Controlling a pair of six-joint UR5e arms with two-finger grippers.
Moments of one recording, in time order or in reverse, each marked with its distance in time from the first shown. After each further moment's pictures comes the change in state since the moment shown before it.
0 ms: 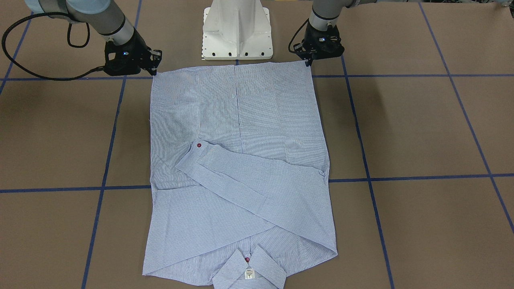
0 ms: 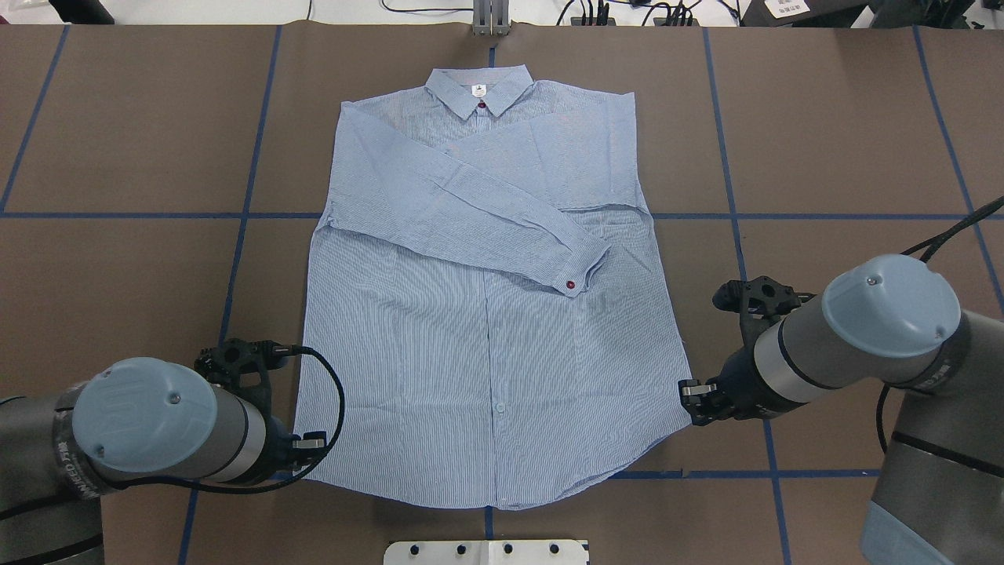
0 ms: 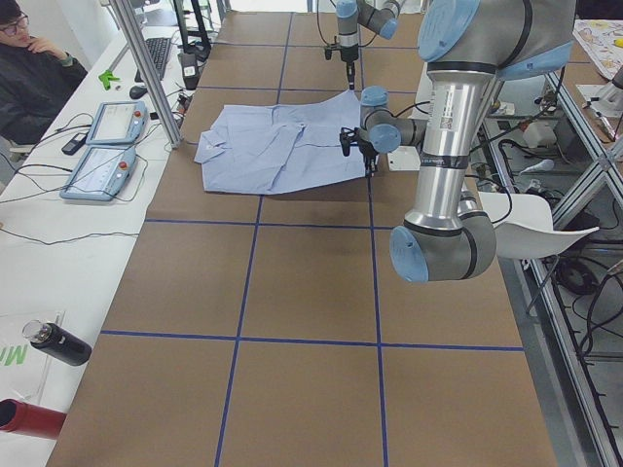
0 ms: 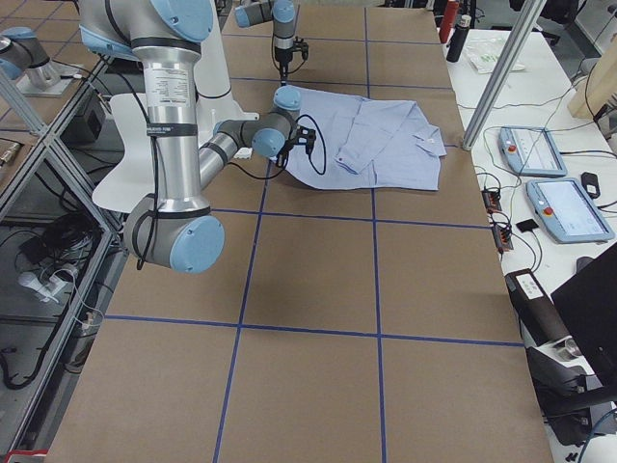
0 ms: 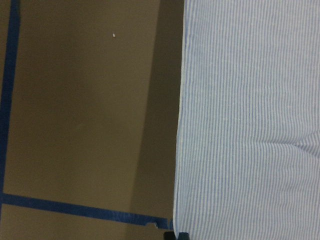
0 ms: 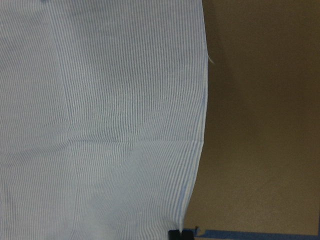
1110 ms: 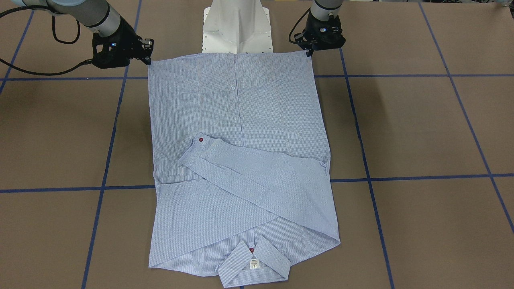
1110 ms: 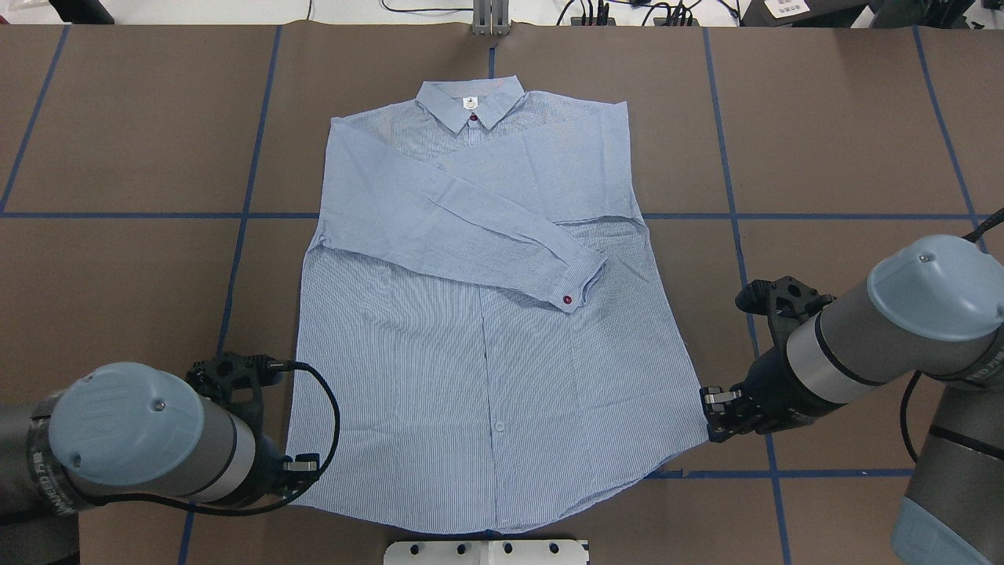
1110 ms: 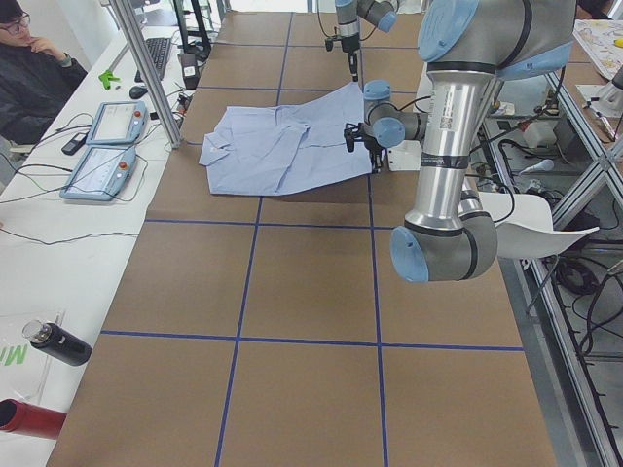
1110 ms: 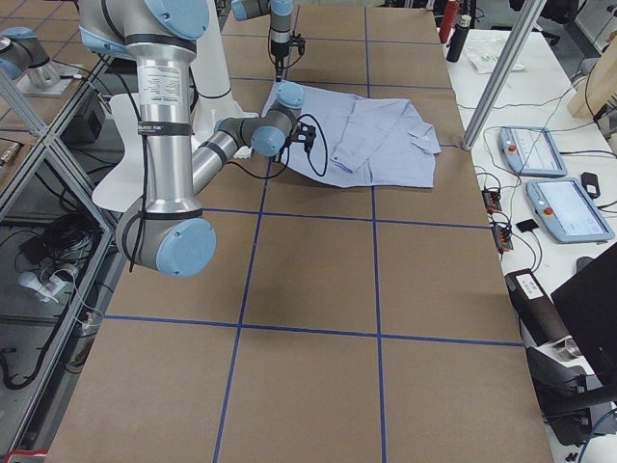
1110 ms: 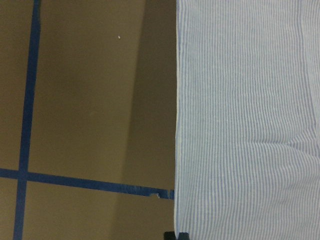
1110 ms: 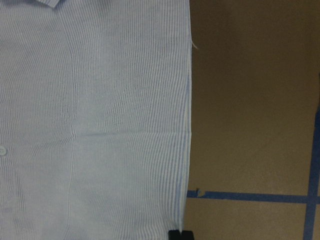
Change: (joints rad) left arm 0.027 0.001 -0.062 0.075 -0.058 0.011; right arm 0.019 -0.049 0.049 0.002 0.126 -0.004
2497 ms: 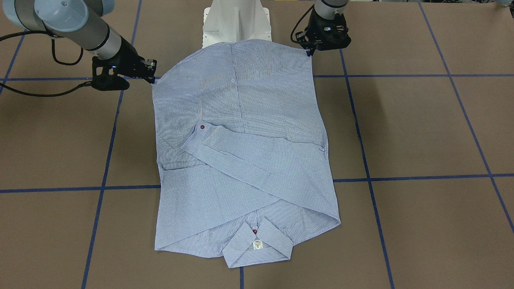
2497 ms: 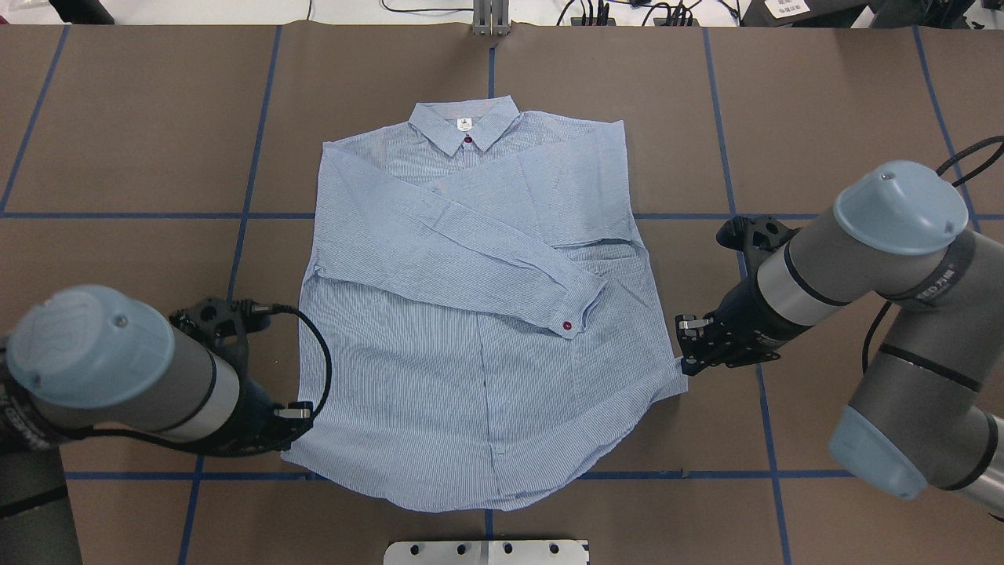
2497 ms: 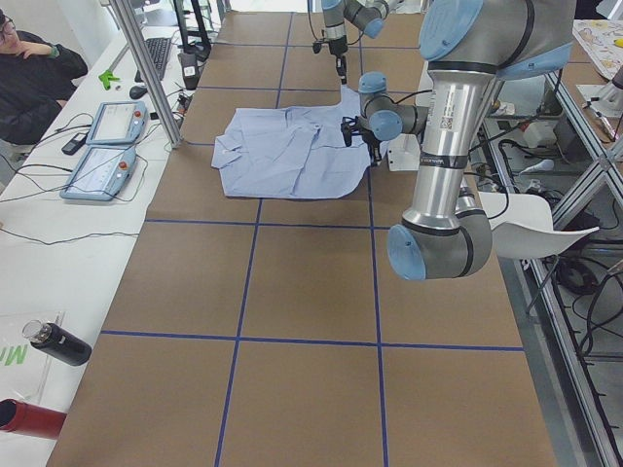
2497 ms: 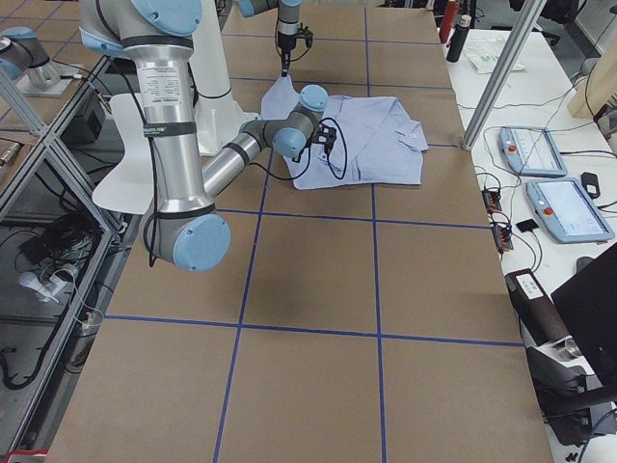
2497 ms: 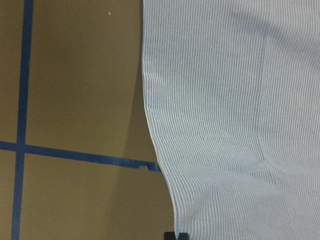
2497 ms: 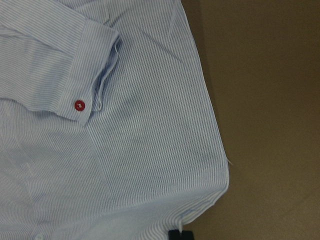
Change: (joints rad) left arm -0.176 -0.043 0.000 0.019 -0.106 0.078; right arm 0.142 0.166 -0.173 0.009 0.063 -0.003
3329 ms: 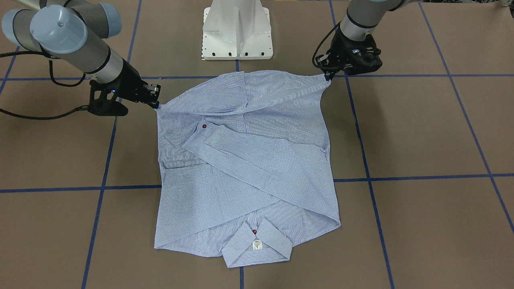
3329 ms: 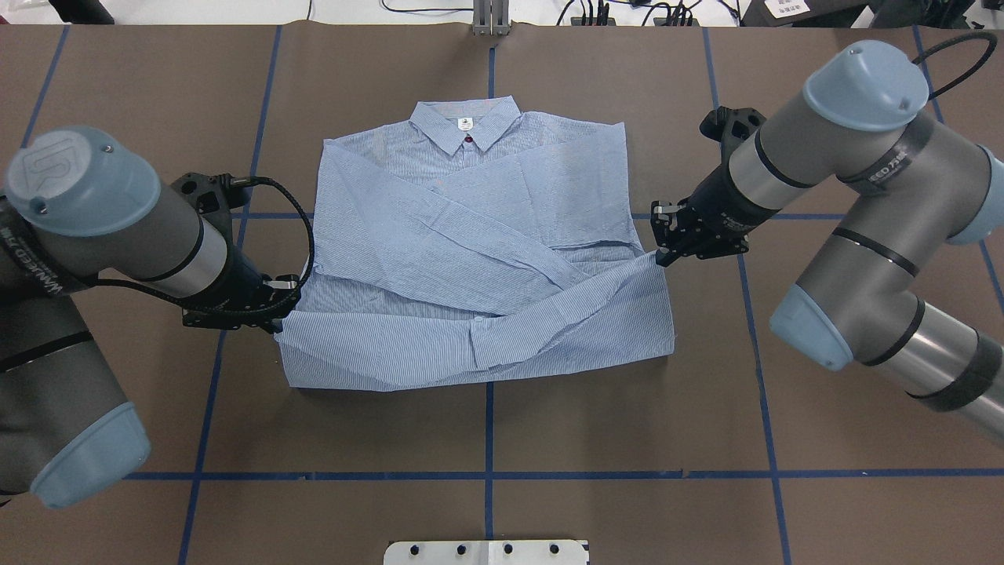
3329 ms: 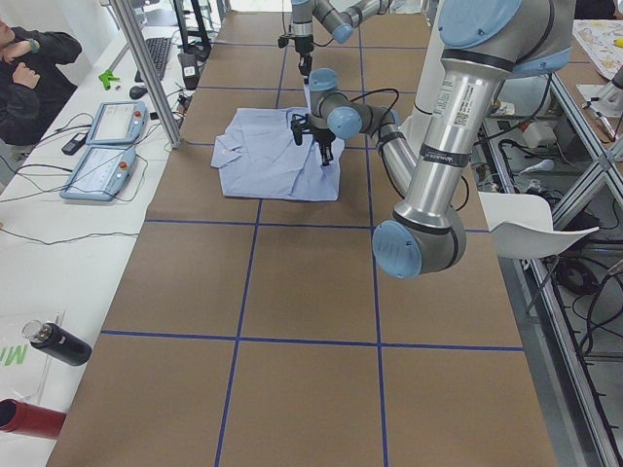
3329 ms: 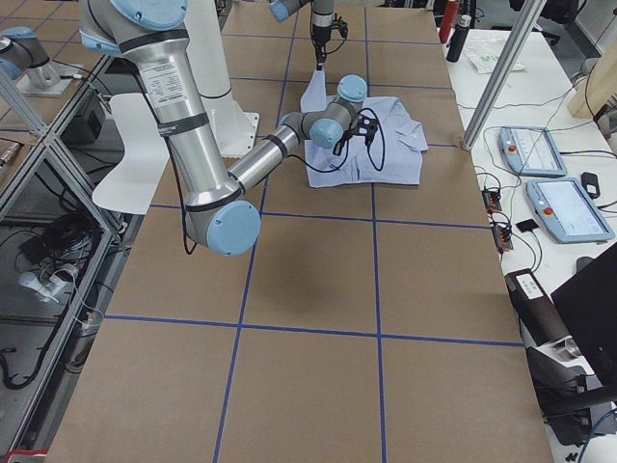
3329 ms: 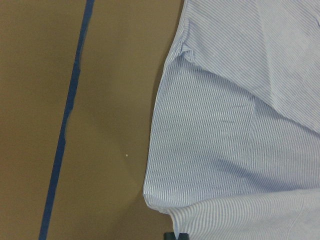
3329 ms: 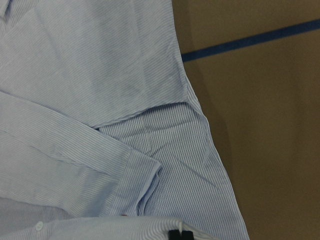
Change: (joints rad) left arm -0.229 -0.109 0.181 -0.013 -0.083 0.093; right arm 0.166 0.220 -0.222 -0.001 0.002 -0.034
